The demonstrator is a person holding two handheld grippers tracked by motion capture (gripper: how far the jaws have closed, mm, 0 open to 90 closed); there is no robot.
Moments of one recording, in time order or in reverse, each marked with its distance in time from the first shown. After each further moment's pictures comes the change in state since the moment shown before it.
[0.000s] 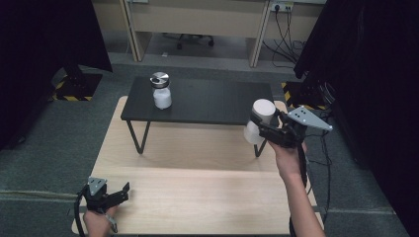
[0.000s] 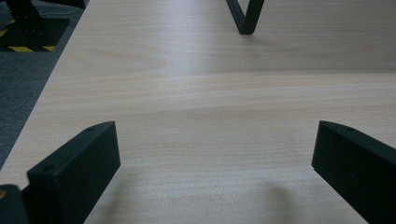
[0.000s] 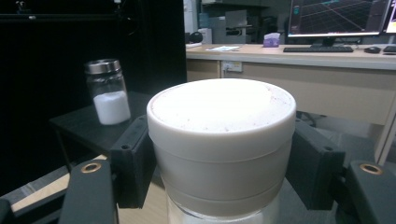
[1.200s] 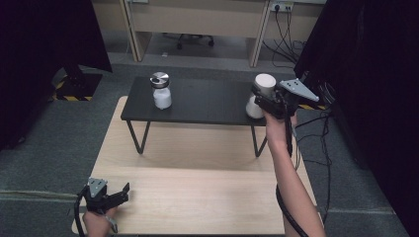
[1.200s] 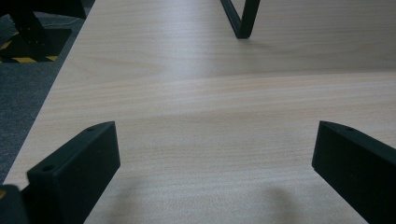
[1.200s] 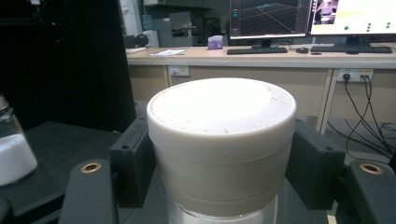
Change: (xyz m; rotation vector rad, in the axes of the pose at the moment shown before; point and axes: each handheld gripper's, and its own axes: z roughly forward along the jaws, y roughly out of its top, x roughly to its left) left arm -0.001 -0.005 -0.002 -0.023 0.000 0.032; right arm 0.006 0.025 0.068 -0.008 -0.237 0.036
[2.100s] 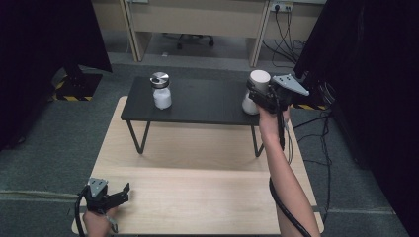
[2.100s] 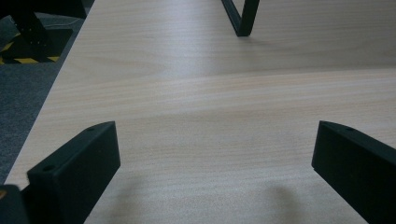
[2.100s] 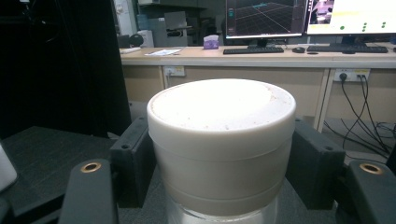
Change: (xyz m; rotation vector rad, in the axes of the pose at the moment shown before) left arm -0.002 0.001 0.001 0.008 0.007 0.013; right arm 0.006 -0.002 0.023 -0.001 -0.020 -0.003
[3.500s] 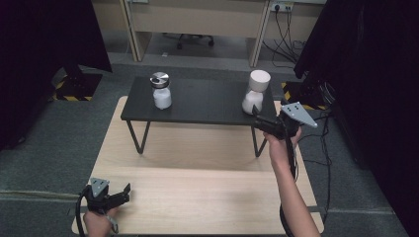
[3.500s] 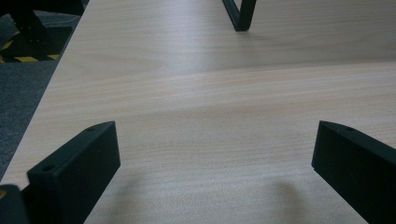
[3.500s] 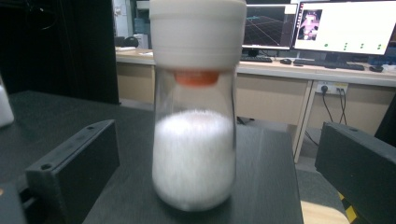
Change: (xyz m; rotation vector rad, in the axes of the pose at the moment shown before) left arm -0.002 0.002 0.001 0.017 0.000 0.013; right arm -0.007 -0.060 -0.054 -0.045 -0.028 -0.092
